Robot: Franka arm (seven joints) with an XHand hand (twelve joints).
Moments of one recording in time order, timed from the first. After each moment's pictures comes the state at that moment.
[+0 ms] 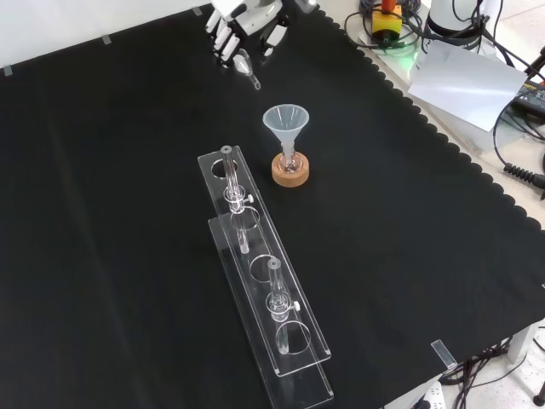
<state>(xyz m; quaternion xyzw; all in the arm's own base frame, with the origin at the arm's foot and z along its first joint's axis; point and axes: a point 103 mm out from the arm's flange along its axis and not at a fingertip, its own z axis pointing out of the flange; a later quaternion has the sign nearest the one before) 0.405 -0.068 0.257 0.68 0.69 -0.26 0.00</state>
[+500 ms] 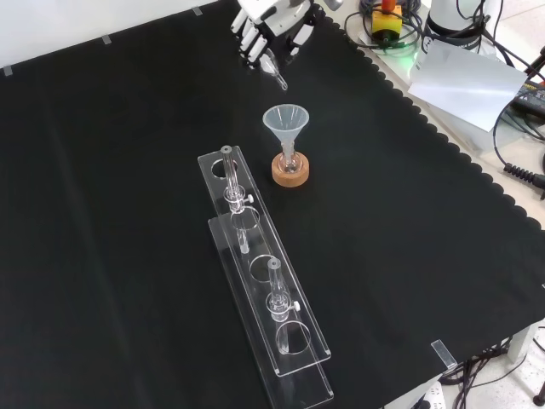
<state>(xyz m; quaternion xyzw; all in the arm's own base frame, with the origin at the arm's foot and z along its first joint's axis) 0.368 -0.037 0.263 0.67 0.69 -0.29 0.01</state>
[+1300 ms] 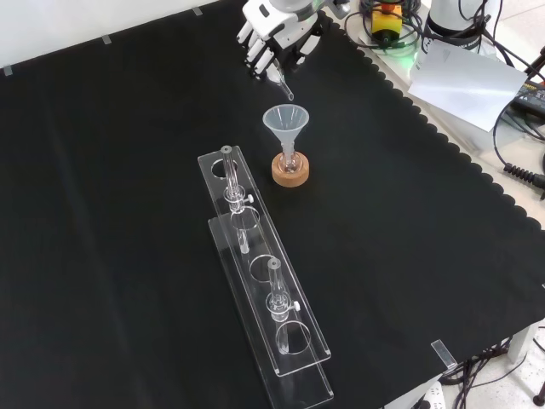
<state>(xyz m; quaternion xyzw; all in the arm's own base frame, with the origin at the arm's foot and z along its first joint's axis) 0.373 -0.014 0.261 0.66 0.68 -0.32 0.03</state>
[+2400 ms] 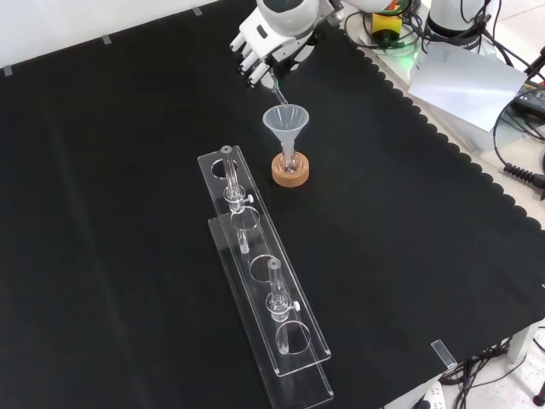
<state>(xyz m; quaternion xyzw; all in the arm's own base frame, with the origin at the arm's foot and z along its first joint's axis) 0.391 -0.004 0.261 0.63 0.67 -0.39 0.07</state>
